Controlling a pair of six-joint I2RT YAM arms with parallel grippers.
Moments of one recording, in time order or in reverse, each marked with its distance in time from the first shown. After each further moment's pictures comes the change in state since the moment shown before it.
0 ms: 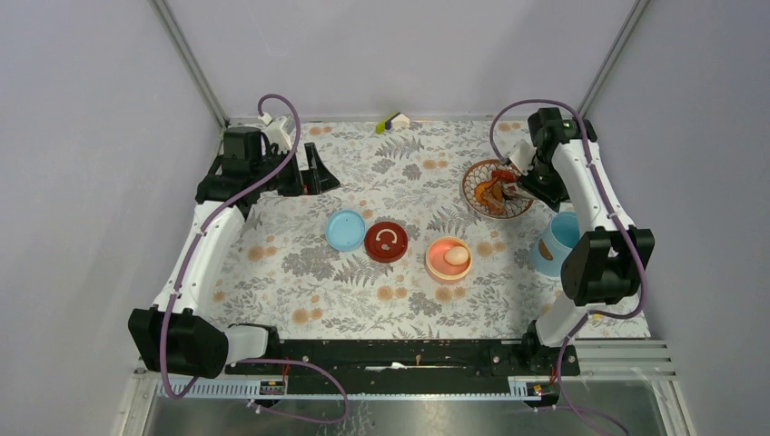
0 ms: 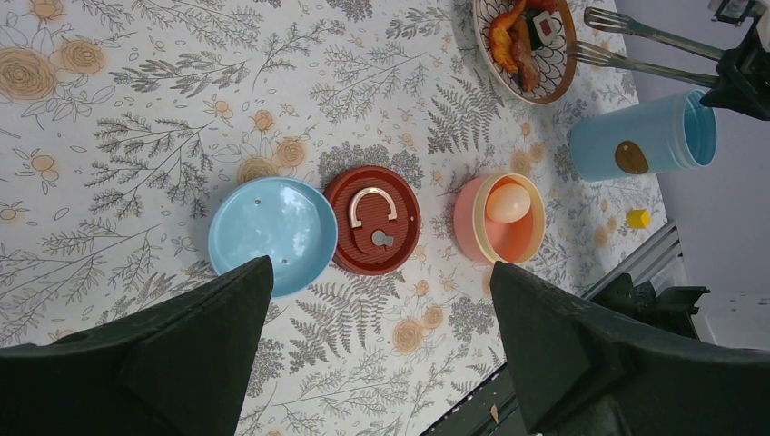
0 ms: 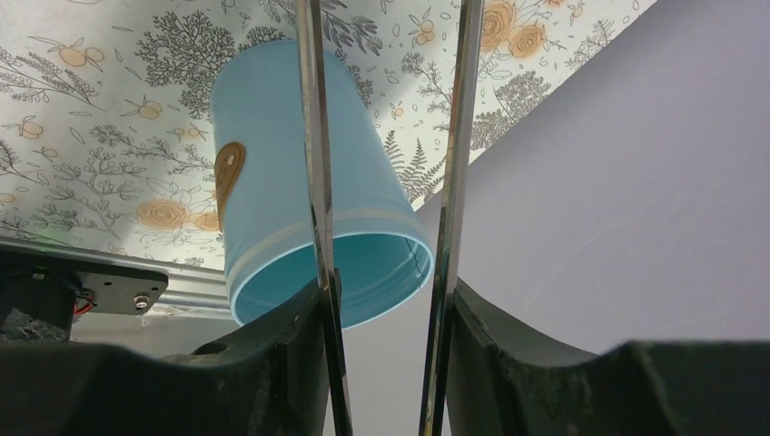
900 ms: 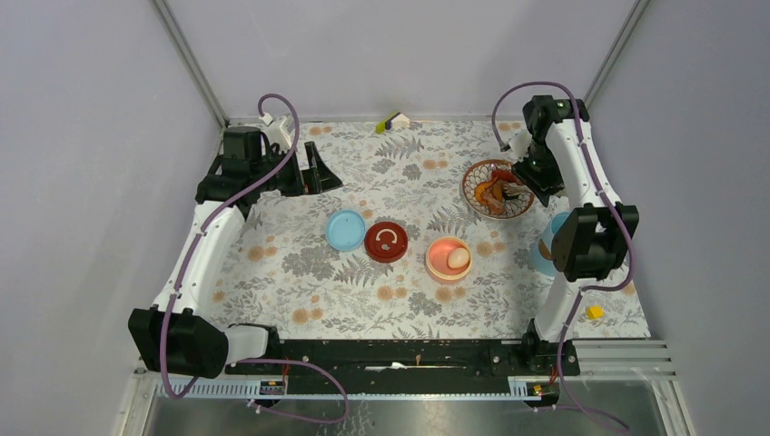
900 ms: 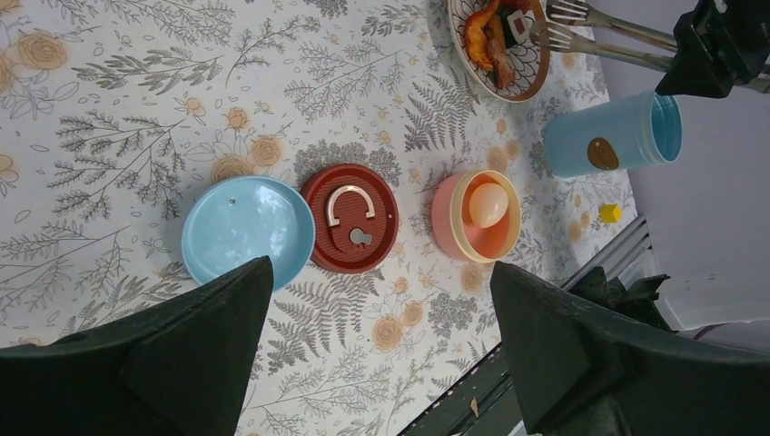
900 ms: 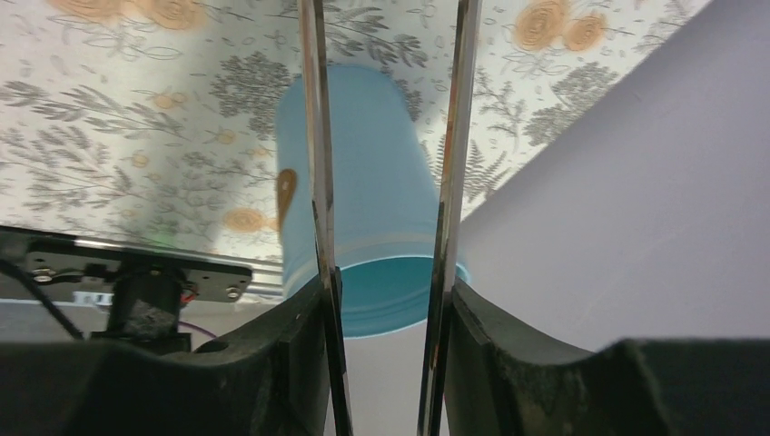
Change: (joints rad) left arm 0.000 0.000 0.000 0.008 0.043 -0.029; right arm 0.001 0.208 0.264 -0.182 -0.053 0.191
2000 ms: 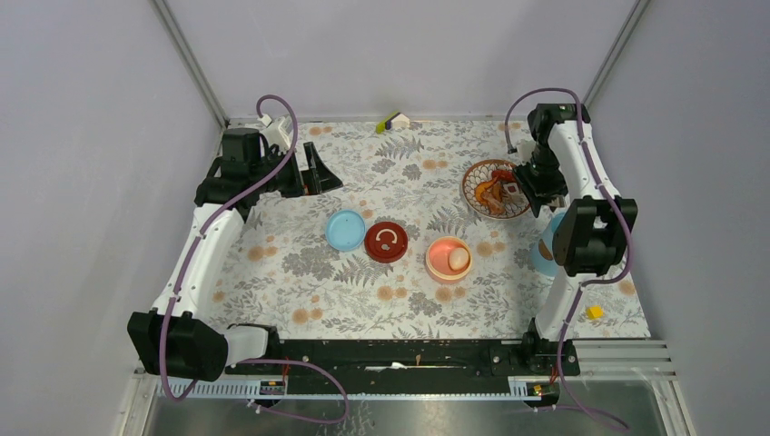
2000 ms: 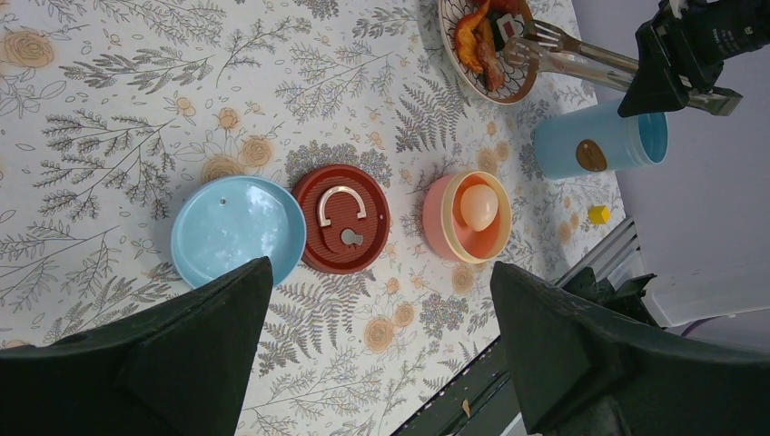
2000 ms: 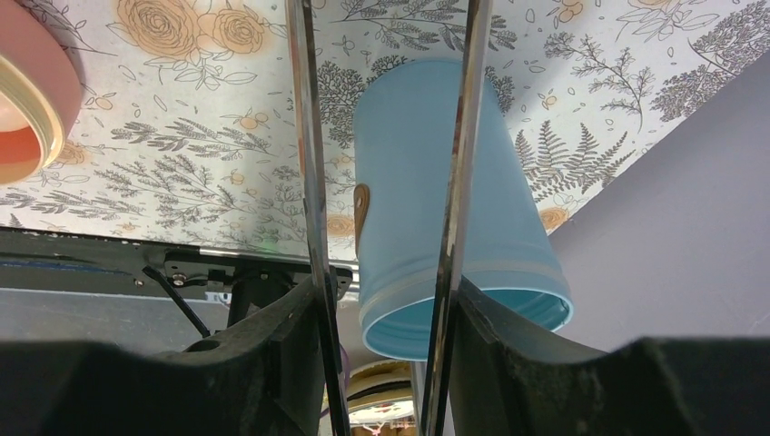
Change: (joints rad) left arm 0.003 -0.016 -0.016 0.015 0.017 -0.027; right arm -0.049 0.035 -0.050 -0.019 -0.129 0.233
